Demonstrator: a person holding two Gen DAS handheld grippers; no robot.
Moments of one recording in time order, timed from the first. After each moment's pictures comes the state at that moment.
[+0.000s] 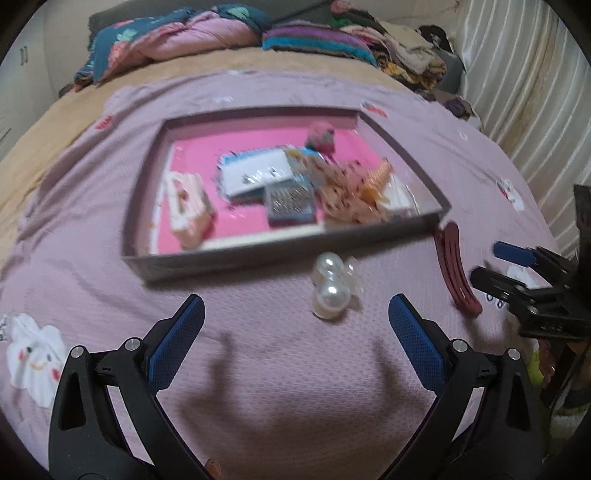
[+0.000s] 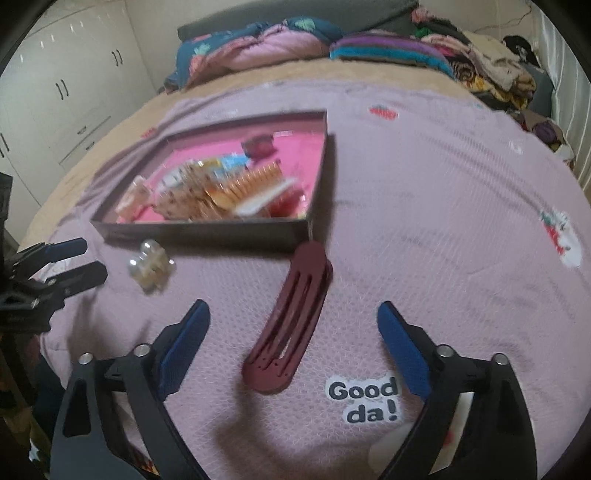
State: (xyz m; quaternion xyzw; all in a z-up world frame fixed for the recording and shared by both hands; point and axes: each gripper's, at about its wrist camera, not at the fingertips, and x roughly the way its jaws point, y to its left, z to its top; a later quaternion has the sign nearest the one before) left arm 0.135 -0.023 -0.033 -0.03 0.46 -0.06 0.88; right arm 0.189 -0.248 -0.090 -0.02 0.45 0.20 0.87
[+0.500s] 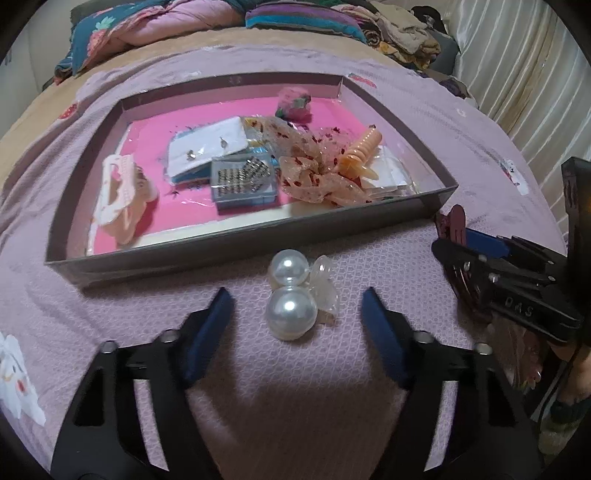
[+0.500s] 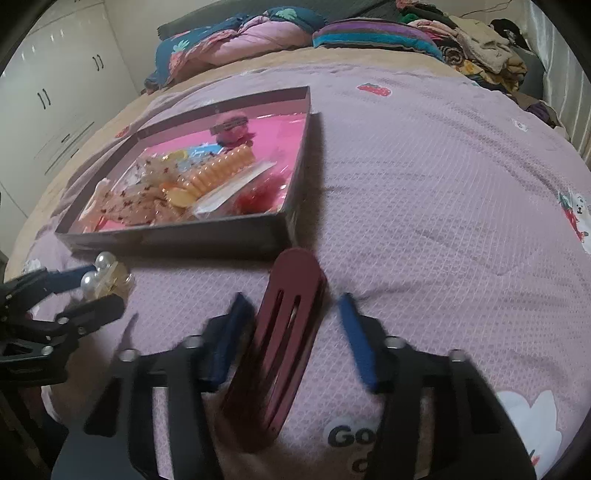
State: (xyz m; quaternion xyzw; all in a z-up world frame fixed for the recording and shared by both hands) left arm 0.163 -0.051 -0.066 -0.03 0.49 -0.08 0.87; right arm 0.221 -0.242 -0.120 0.00 0.45 0.17 0.87
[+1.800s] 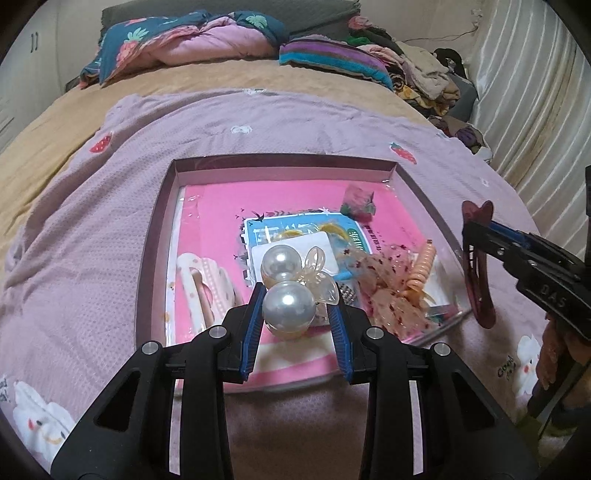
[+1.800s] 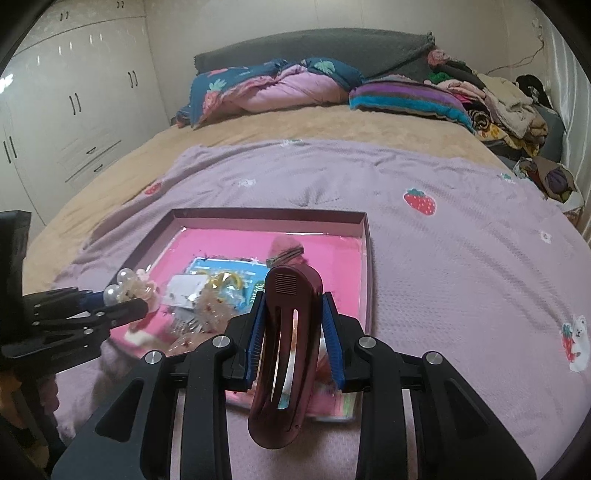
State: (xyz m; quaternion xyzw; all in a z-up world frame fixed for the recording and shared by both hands) left arm 0.213 0.016 -0.017 -0.07 0.44 -0.05 0.89; right arm 0.277 -0.184 -0.037 -0.03 0.37 0.22 0.90
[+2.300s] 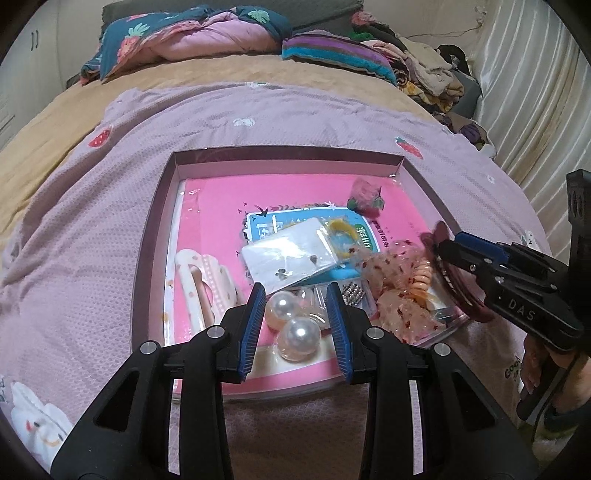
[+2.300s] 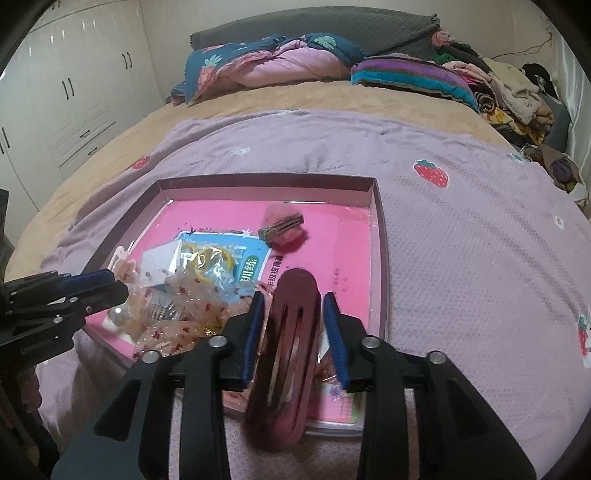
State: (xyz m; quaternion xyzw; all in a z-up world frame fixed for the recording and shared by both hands) left arm 0.216 0.017 -0.025 -0.07 0.44 -0.05 0.89; right arm 0.291 -0.174 -0.069 -0.04 0.40 0.21 0.89
